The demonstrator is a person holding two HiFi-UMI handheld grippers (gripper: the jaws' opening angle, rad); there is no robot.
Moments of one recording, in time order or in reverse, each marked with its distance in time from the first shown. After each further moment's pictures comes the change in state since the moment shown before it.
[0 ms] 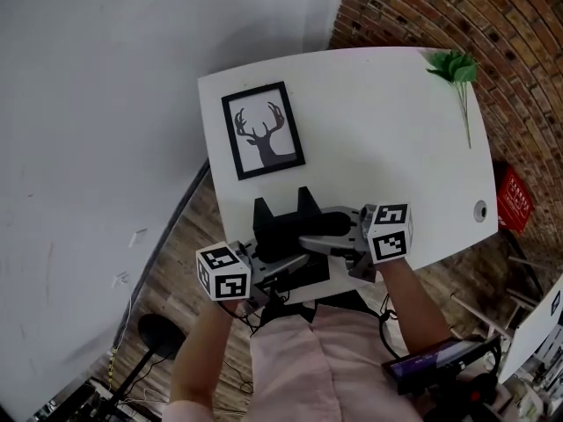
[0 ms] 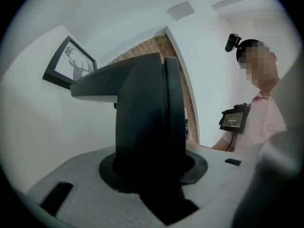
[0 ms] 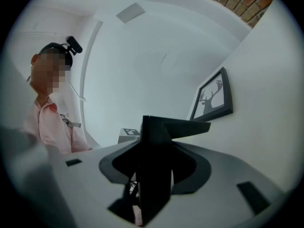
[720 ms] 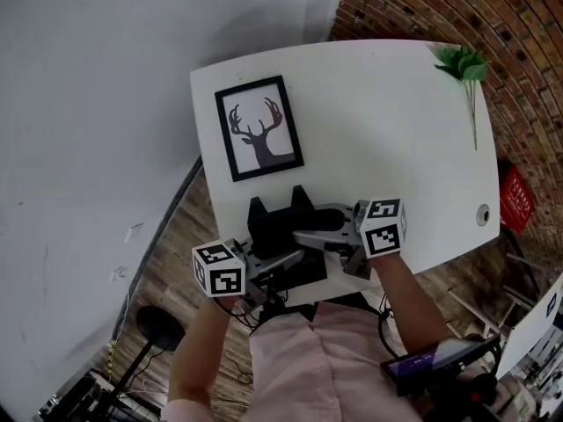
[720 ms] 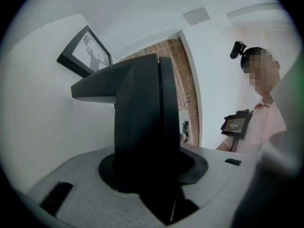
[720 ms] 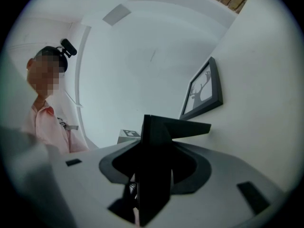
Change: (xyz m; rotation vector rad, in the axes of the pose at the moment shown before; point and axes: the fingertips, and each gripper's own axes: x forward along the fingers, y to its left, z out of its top) left arm 0.004 0.031 -0.002 -0.127 -0.018 0.029; right arm 0.008 -0.035 -0.005 0.105 0.017 0.007
